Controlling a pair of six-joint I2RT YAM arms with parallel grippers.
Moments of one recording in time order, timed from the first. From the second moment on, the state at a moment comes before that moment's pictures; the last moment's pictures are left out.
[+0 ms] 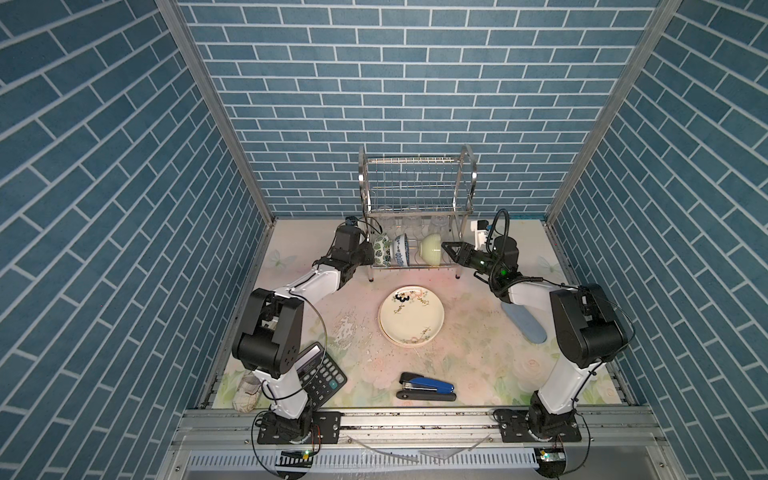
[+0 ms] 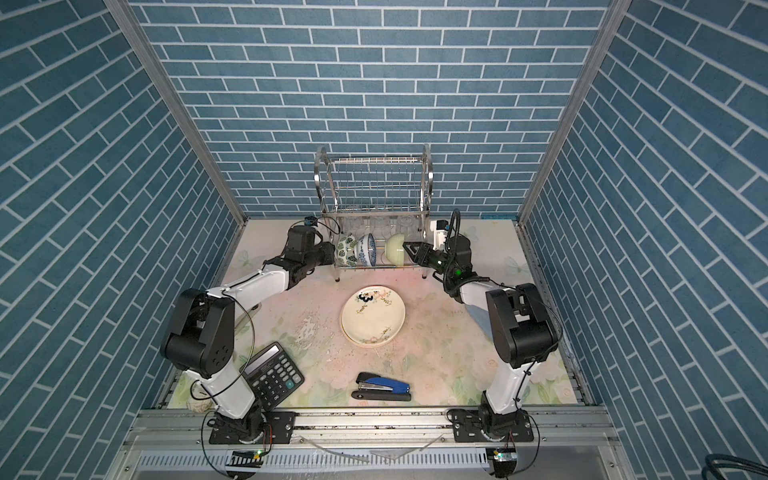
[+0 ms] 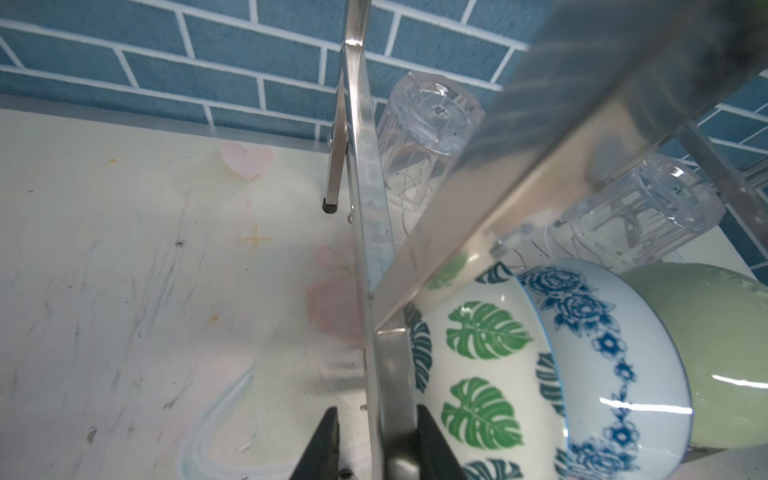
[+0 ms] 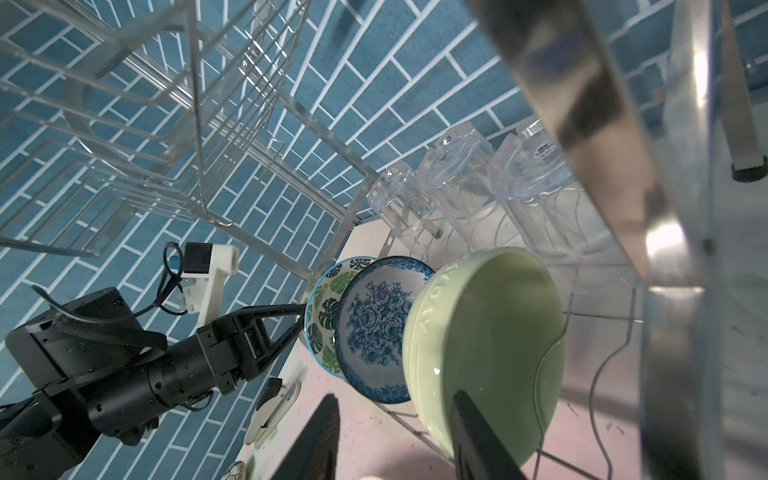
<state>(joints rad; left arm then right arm) -0.31 1.75 1.16 0.01 0.00 -0.34 0.30 1.81 0.96 0.68 -0.63 0.71</state>
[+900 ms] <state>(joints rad) -0.31 1.76 1.18 0.01 -0.01 -0.35 0.31 1.97 1.13 0.65 -0.64 0.72</state>
